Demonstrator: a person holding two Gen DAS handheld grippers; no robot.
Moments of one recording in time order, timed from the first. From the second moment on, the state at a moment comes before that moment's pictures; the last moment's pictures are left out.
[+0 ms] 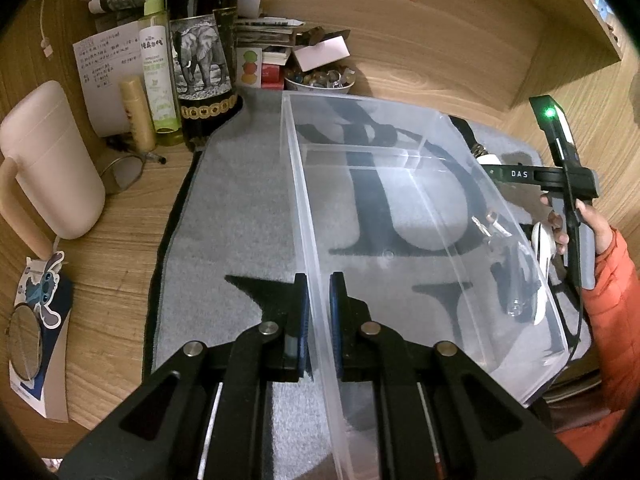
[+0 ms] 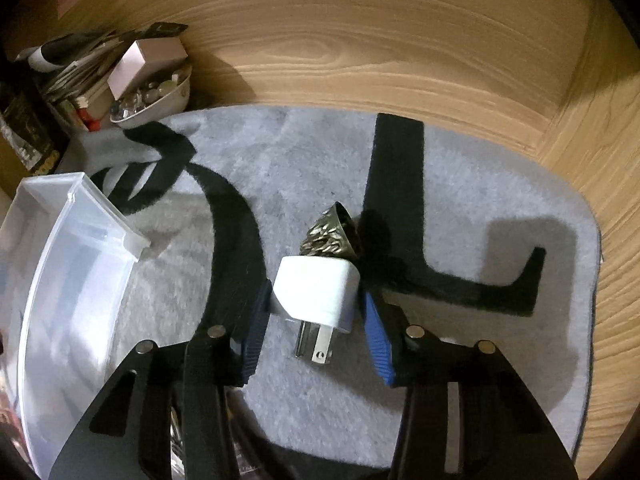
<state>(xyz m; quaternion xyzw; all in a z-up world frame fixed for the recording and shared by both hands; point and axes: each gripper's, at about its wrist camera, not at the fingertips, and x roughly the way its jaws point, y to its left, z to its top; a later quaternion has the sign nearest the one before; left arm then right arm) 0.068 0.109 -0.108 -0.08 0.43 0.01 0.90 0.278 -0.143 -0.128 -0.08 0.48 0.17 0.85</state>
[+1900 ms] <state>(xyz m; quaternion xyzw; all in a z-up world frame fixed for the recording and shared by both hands) 0.067 0.106 -0.108 -0.07 0.42 0.00 0.90 0.148 0.021 -0.093 -0.19 0.40 0.37 0.82</state>
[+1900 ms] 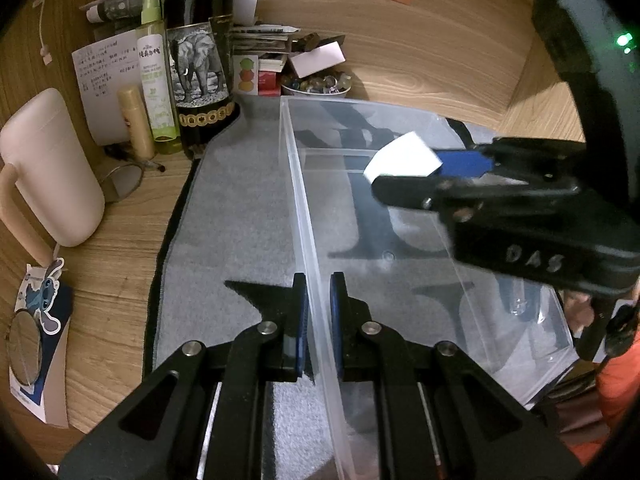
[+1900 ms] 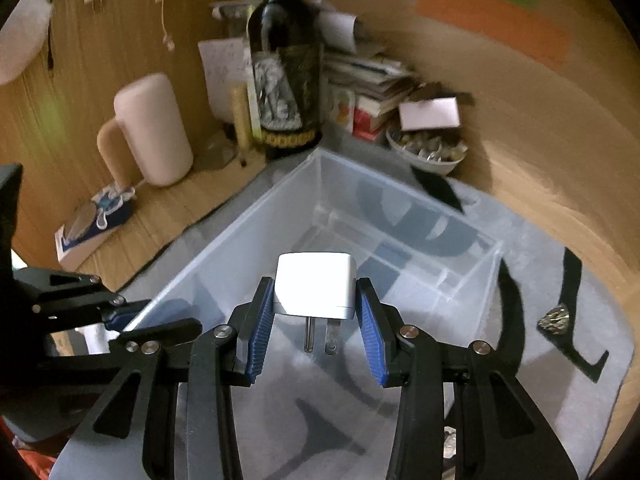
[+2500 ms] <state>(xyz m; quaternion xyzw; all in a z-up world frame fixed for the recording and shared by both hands) 0.068 0.107 -0.108 -0.07 0.42 0.00 0.90 0.142 0.026 -0.092 -0.22 0.40 0.37 0.81</state>
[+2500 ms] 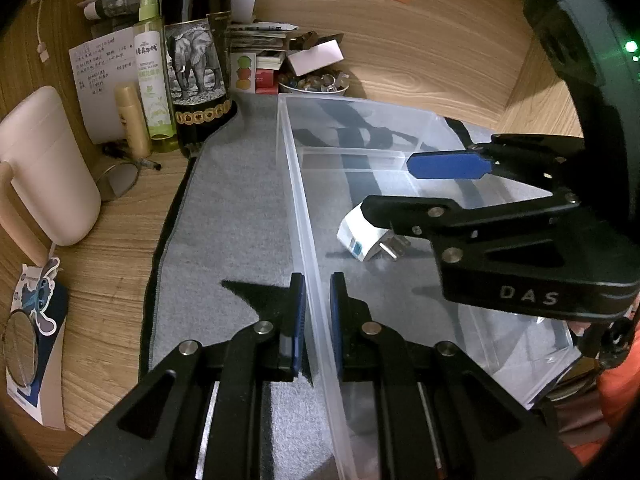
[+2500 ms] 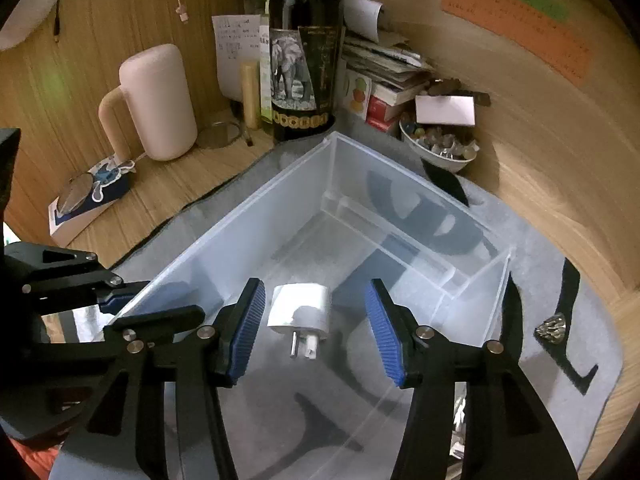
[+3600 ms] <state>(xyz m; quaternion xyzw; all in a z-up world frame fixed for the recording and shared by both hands) 0.069 0.106 -0.108 -0.06 0.43 0.00 0.90 0.123 -0.144 -0.027 -0.16 0.33 0.19 0.91</state>
